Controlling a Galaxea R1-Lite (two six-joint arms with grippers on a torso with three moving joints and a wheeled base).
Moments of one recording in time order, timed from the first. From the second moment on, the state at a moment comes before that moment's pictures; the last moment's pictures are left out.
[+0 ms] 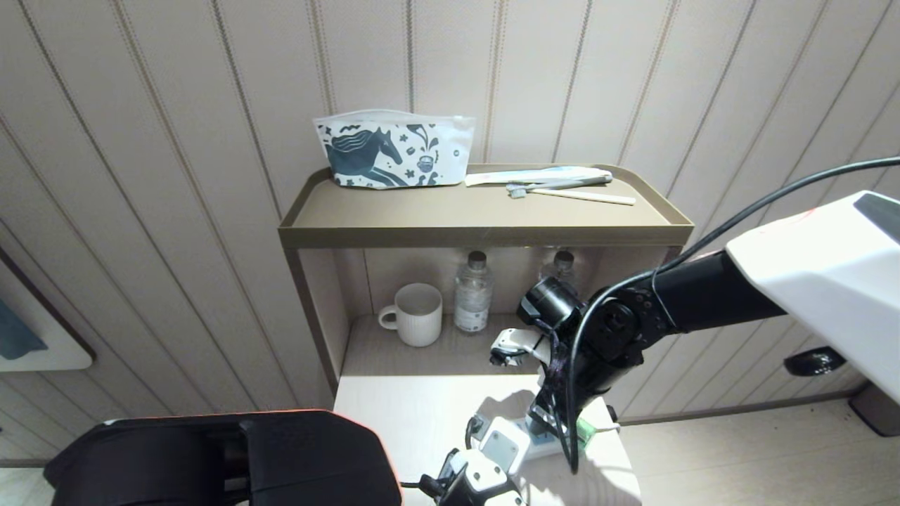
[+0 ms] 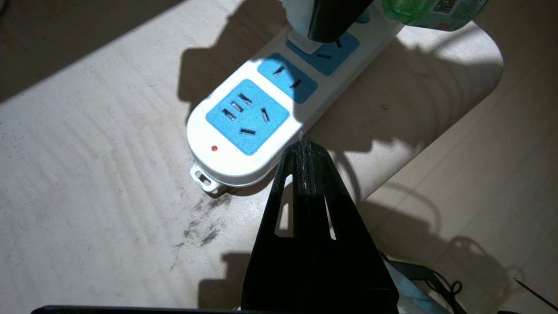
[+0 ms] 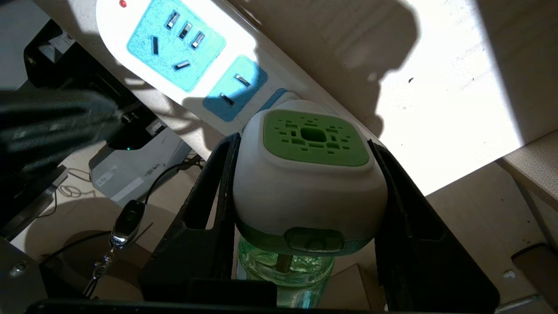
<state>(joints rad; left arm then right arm) -1.14 2.35 -0.76 -1.09 0.40 -0.18 0.53 2.10 -1.34 0.45 -0.02 -0.36</state>
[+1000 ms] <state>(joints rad) -1.10 2.48 -0.86 -1.11 0.47 -0.14 0.54 2.09 -1.29 0.42 -0.02 -0.36</state>
